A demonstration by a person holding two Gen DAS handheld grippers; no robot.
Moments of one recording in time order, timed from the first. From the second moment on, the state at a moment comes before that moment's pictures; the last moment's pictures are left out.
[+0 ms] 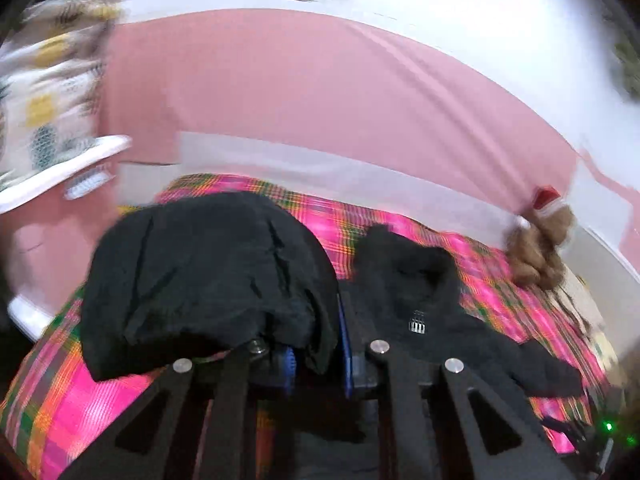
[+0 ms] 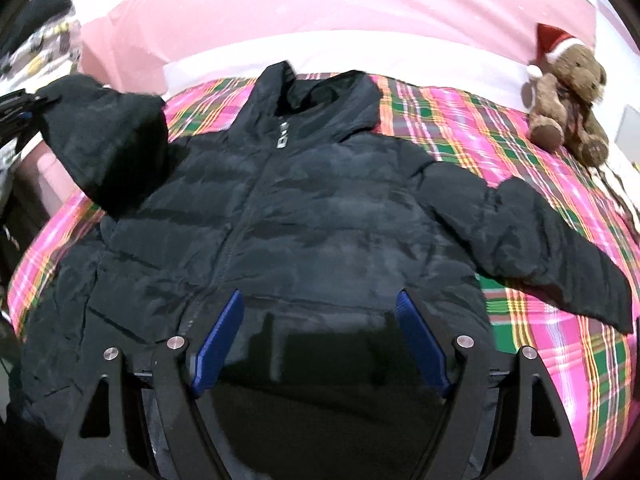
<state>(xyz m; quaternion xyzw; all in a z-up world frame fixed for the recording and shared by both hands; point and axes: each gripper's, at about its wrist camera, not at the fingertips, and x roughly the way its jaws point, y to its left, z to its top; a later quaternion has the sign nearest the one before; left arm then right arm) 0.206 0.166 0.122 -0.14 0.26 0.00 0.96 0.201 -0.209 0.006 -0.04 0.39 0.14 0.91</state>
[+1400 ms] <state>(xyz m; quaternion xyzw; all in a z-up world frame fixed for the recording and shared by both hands) 0.311 0.130 -0.014 -0.13 0.40 -0.04 0.91 0.323 -0.245 -0.056 0.02 0.48 0.12 0.87</state>
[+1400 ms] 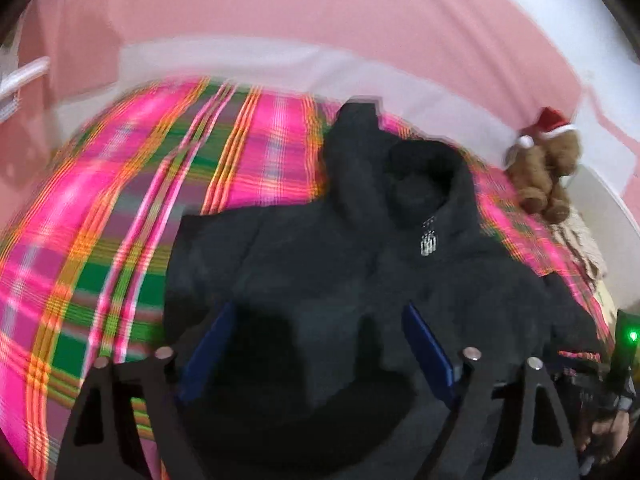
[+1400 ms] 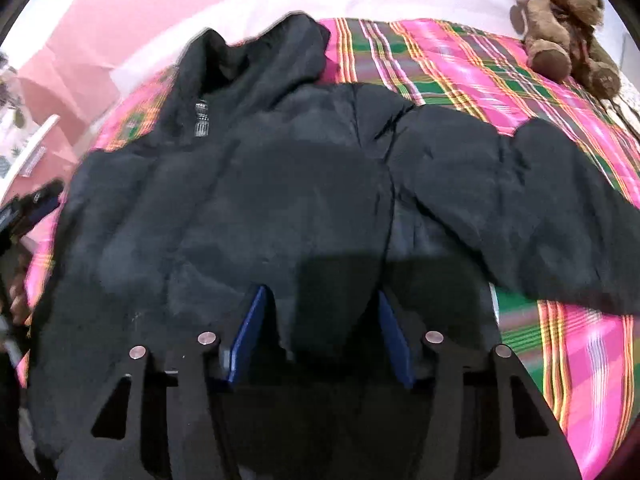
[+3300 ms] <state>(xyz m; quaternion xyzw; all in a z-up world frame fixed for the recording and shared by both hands) 0.104 0.076 0.042 -0.08 0.34 -0.06 0.94 0.138 -0.329 0.012 0.06 0.39 0.06 0.92</state>
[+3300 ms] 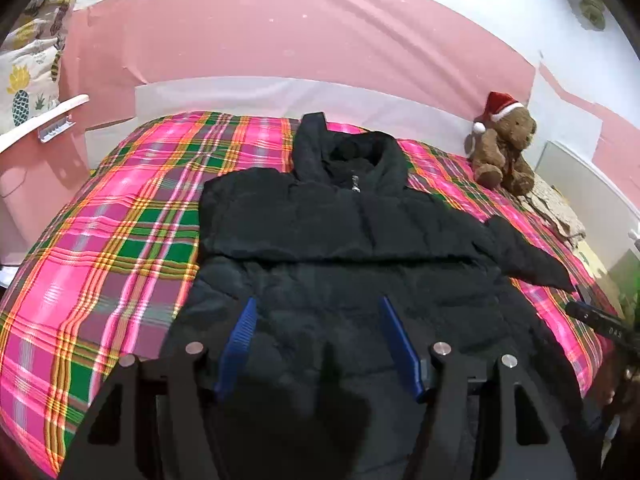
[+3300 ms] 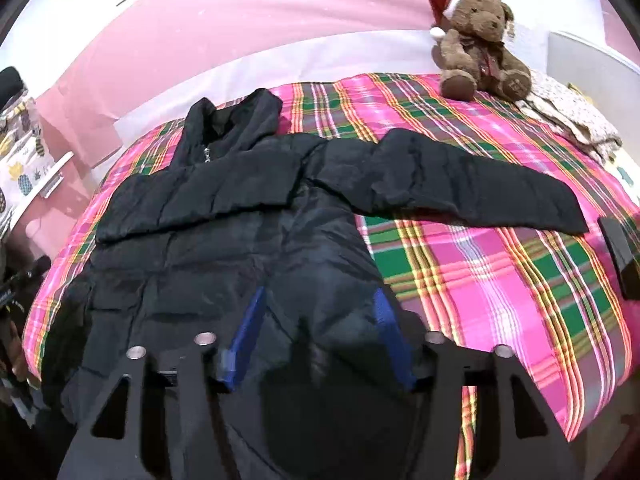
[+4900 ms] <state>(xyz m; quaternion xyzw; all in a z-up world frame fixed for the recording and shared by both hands) 0.227 0.040 0.010 -0.05 0.37 -0.05 0.93 0.274 -0.534 -0.015 0.28 0.33 -0.10 0.89</state>
